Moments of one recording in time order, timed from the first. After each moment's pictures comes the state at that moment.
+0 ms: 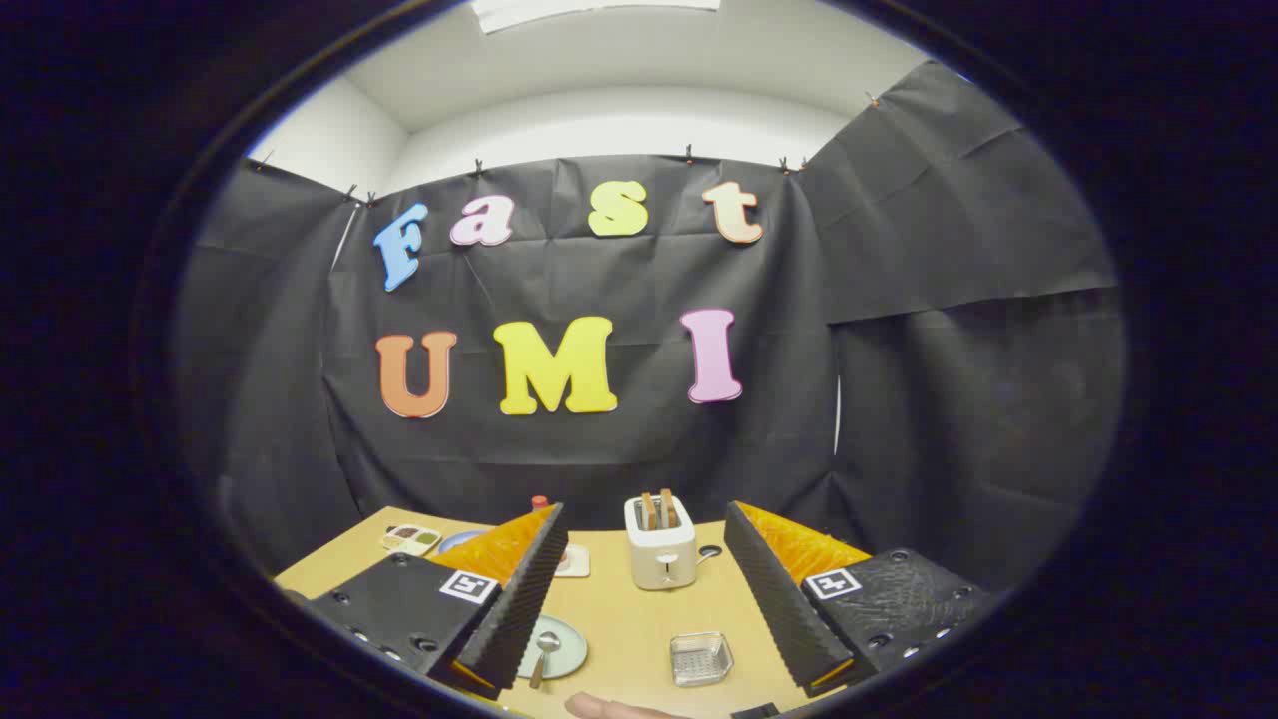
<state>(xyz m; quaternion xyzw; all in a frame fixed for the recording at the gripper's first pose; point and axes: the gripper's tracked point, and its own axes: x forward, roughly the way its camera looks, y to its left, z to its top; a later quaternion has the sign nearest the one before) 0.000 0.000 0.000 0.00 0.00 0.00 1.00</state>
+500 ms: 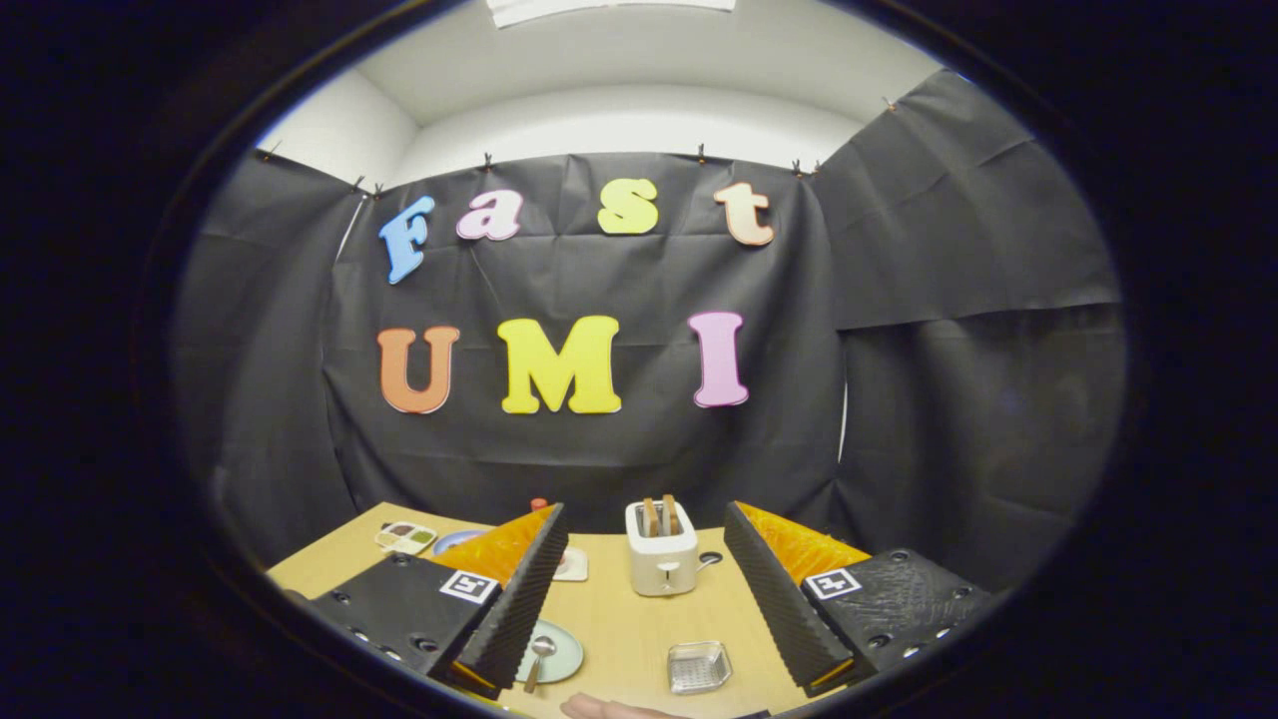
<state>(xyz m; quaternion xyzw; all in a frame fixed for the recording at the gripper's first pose) 0.018 0.006 0.005 -0.02 0.00 0.00 1.00</state>
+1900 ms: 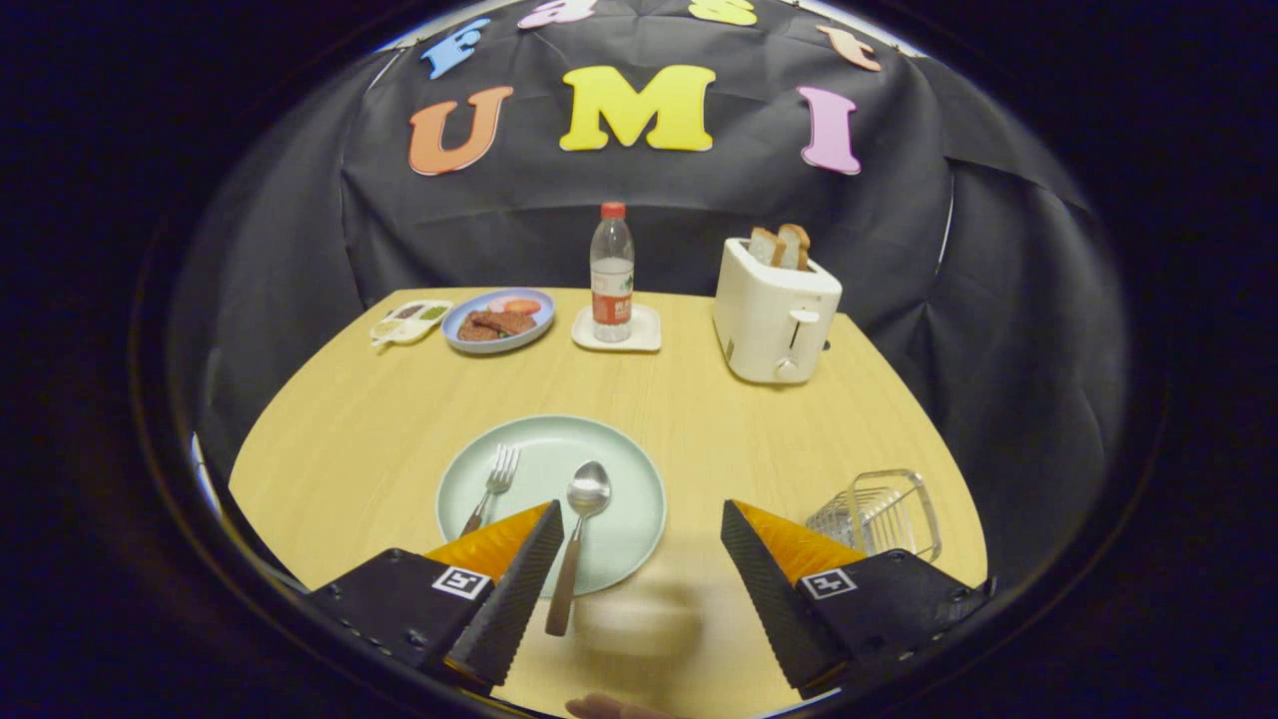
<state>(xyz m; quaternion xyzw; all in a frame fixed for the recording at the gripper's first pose) 0.089 0.108 -0.324 -0.07 0.32 0.03 0.94</state>
